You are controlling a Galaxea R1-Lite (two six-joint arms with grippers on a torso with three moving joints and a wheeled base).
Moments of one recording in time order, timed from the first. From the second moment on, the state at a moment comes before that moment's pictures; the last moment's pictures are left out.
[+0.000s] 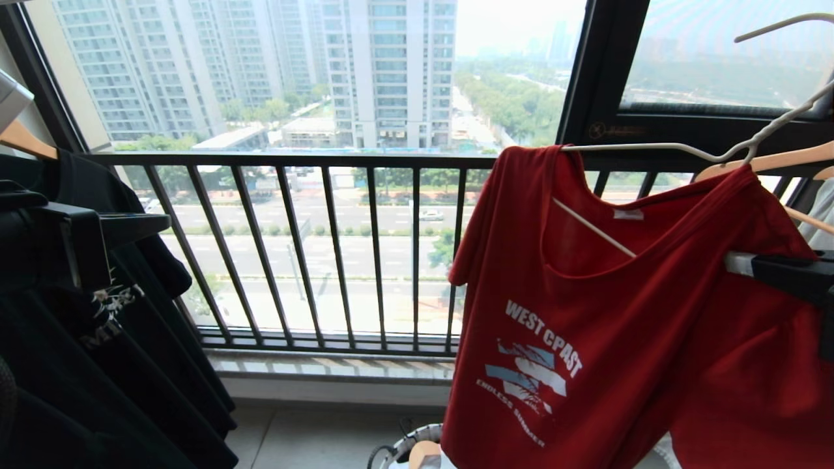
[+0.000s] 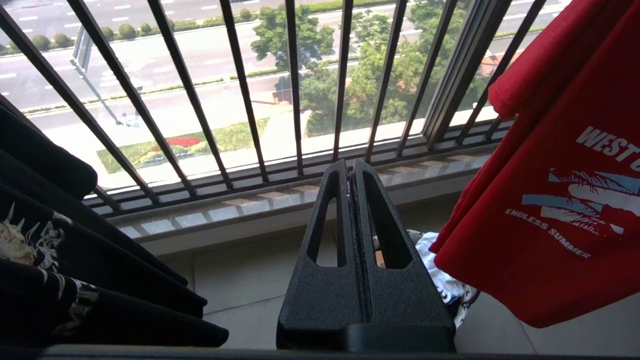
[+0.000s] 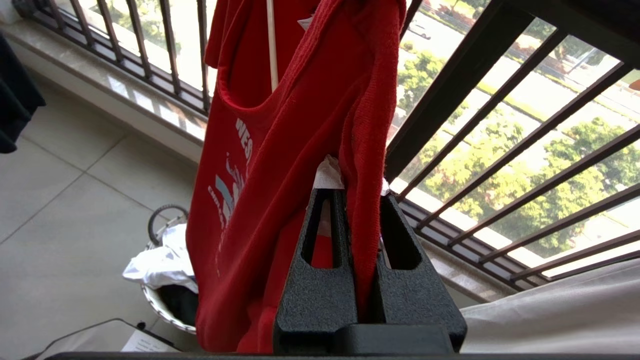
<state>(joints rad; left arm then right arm) -0.13 1.12 -0.99 0.07 -0.18 0.03 0.40 1.04 -0.92 0.11 -0.10 -0.22</state>
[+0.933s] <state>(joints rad) -0.11 1.11 -0.99 0.07 -0.18 0.03 0.37 1.12 -1.02 0.07 -0.25 -0.15</state>
